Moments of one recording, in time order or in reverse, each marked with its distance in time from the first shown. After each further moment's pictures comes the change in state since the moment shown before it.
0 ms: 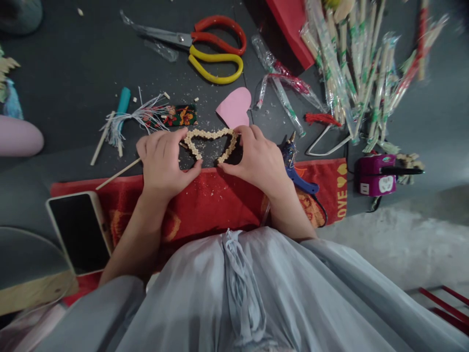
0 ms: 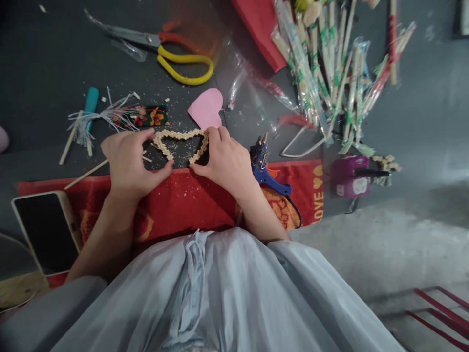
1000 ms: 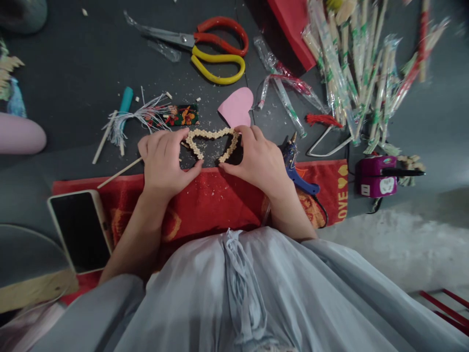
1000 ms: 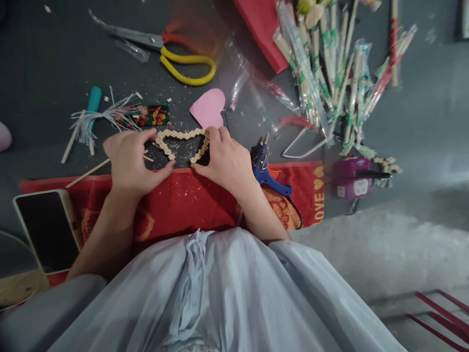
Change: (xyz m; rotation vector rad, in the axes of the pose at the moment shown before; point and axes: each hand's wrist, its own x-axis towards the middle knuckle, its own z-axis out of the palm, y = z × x) left_hand 0.000 -0.002 0.000 -0.037 -0.004 -0.019; right_hand -0.001 -0.001 0.001 -0.010 0.003 -0.010
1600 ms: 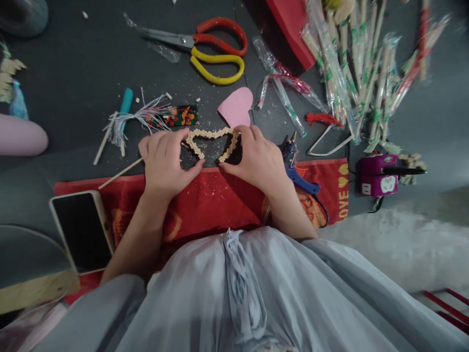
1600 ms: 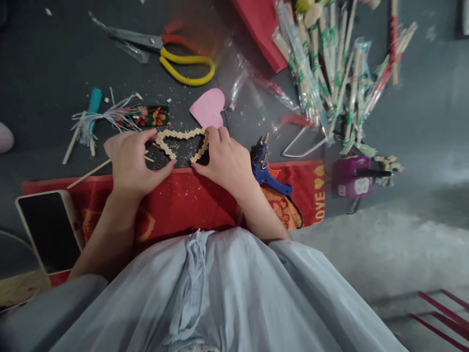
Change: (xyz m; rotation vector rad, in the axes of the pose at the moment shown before) left_hand 0.002 0.000 0.003 -0.018 0.016 -0.005; right_hand 0.001 -0.003 -0.003 -0.031 -0.053 0.024
